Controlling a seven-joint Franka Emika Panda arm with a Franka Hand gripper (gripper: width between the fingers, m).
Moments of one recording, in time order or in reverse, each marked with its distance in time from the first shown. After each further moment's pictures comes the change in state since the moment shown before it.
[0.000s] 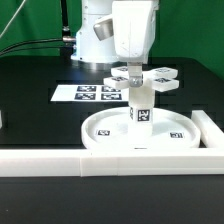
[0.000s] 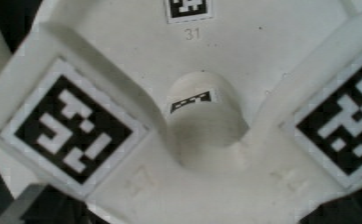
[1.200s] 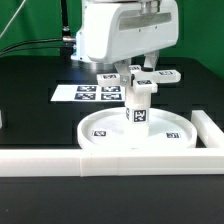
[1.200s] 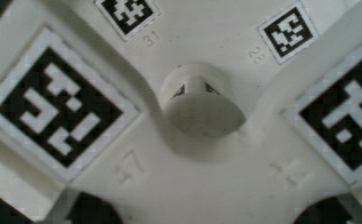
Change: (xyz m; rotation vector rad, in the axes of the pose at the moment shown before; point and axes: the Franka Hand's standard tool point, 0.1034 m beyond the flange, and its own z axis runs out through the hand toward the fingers) arm -0.001 0.001 0.002 0.000 0.003 0.527
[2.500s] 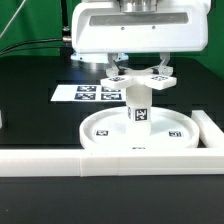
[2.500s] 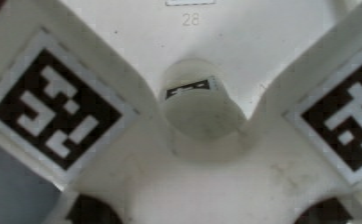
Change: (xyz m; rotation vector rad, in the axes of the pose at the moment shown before) arm 0.000 -0.003 -0.002 0.005 0.039 1.130
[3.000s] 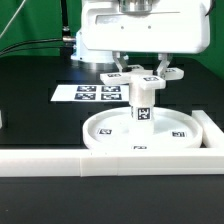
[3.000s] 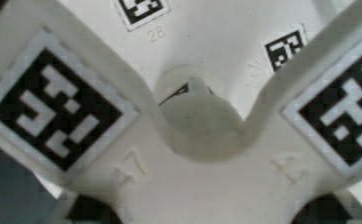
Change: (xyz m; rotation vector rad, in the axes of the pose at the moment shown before) arm -0.003 -0.004 0.000 0.011 -0.003 0.361
